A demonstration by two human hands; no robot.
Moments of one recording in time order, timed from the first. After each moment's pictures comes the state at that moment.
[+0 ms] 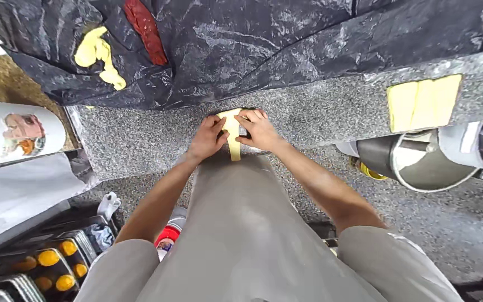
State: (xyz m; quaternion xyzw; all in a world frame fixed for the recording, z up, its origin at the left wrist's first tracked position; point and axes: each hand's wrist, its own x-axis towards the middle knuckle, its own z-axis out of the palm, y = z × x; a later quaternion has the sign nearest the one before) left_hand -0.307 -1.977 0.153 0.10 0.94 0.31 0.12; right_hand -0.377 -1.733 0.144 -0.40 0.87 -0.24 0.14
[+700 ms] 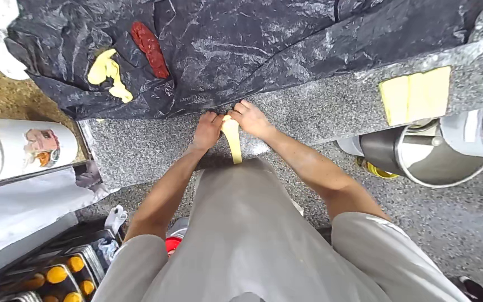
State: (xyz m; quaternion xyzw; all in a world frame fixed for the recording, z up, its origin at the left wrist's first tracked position) left_hand -0.338 -1.979 0.135 0.13 0.96 0.23 0.00; right_hand -0.416 -1.766 0.131 -0.45 0.87 -0.22 0.04
